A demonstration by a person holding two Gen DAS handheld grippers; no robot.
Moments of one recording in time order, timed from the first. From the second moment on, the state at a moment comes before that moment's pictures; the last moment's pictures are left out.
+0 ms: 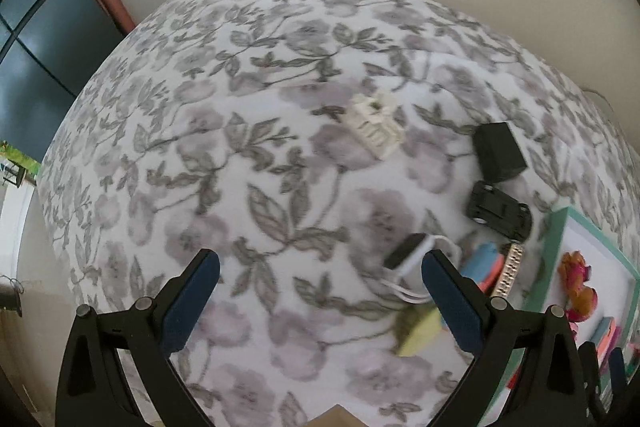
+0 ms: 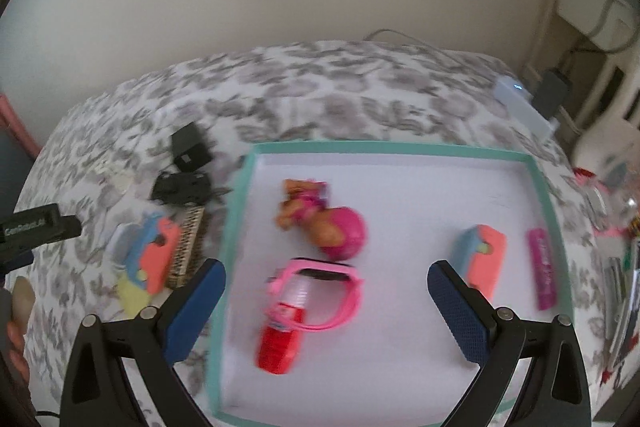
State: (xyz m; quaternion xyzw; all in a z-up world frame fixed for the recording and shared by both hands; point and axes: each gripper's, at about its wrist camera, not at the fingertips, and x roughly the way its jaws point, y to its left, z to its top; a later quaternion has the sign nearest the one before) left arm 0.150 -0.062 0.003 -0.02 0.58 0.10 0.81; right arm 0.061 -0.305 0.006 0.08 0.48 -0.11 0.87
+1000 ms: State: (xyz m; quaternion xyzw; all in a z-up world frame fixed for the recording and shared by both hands) left arm 0.184 -0.050 -0.036 -0.06 0.62 0.05 0.78; right arm 0.125 -0.258 -0.021 0.05 0.51 -0.08 0.86
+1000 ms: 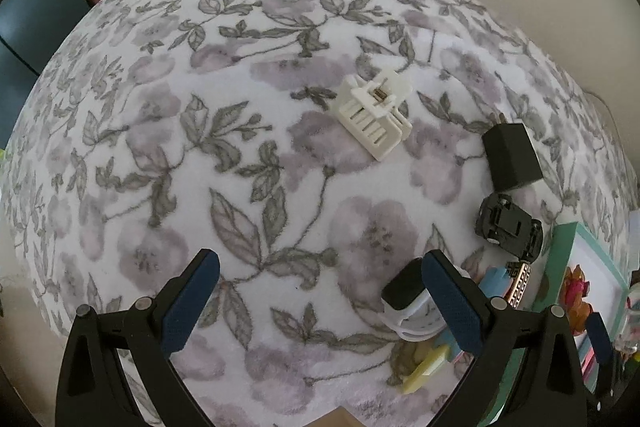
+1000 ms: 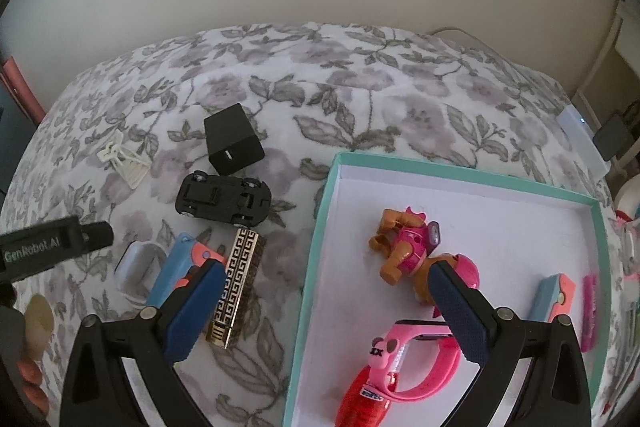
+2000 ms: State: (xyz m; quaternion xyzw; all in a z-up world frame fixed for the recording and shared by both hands) left arm 0.179 -0.087 -0.076 0.02 0.63 0.08 0.77; right arm 0.128 -0.264 -0.026 0.07 0.51 -0.08 0.85
